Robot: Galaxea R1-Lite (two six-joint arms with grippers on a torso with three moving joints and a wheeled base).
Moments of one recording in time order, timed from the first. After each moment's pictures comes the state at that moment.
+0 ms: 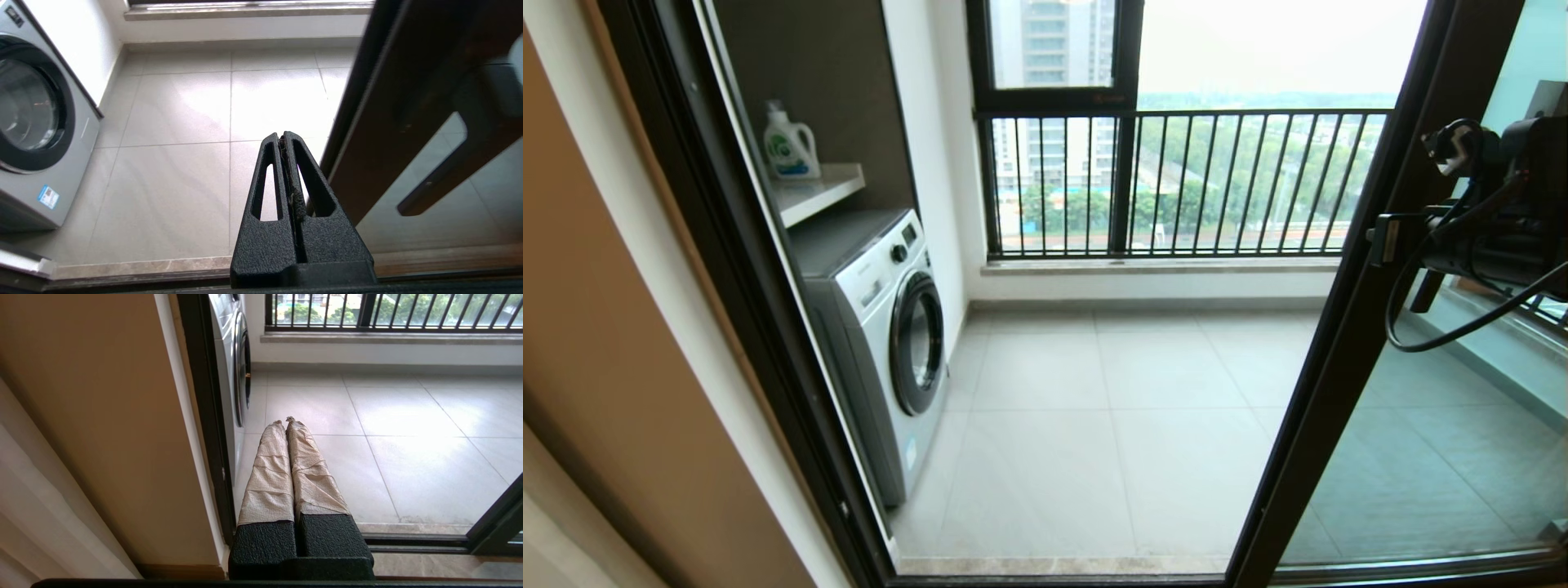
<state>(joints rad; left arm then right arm) 0.00 0.00 0.00 0.00 0.00 0.01 -0.06 1.72 -1.22 -0.26 0.00 -0.04</state>
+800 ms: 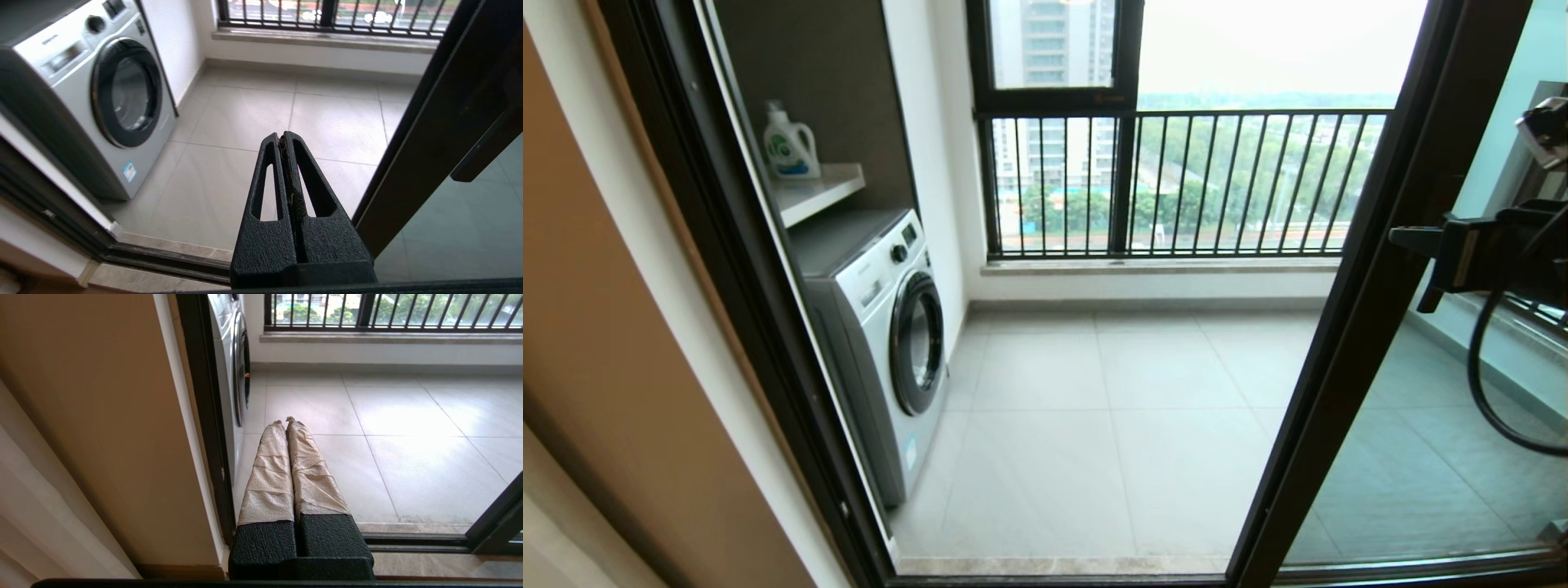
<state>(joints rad) 0.00 0.00 0.00 0.00 0.00 0.01 0.01 1.36 -0.95 -0.27 0.17 -0.03</state>
